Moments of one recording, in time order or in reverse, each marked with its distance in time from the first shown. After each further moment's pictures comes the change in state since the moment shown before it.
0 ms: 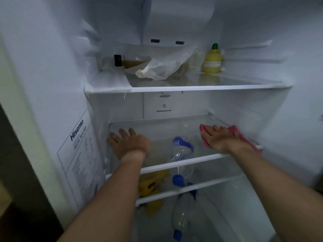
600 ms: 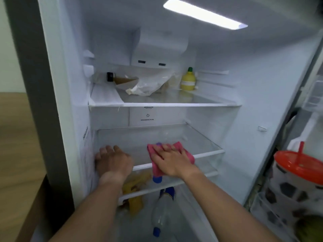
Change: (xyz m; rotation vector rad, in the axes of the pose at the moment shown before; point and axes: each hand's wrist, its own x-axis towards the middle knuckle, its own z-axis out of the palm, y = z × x) left_hand -0.070 -0.027 -0.011 -0.042 0.094 0.115; right_hand -0.103 -0.090 0.004 0.106 0.035 -0.322
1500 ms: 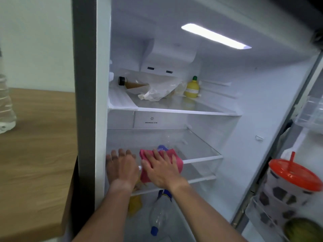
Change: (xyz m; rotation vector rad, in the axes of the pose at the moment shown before) left_hand -0.022 -0.005 0.010 -0.032 0.131 0.098; right_hand -0.012 -0.056 0.020 0.087 0.064 0.054
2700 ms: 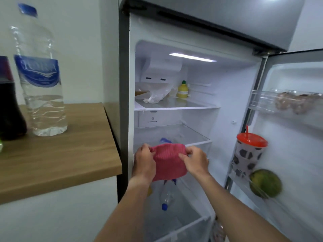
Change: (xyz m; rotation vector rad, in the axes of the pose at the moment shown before) left_hand -0.115 -0.007 -0.081 -0.869 -0.054 0.082; right_hand -0.146 -0.007 -0.057 0.540 0.551 0.429
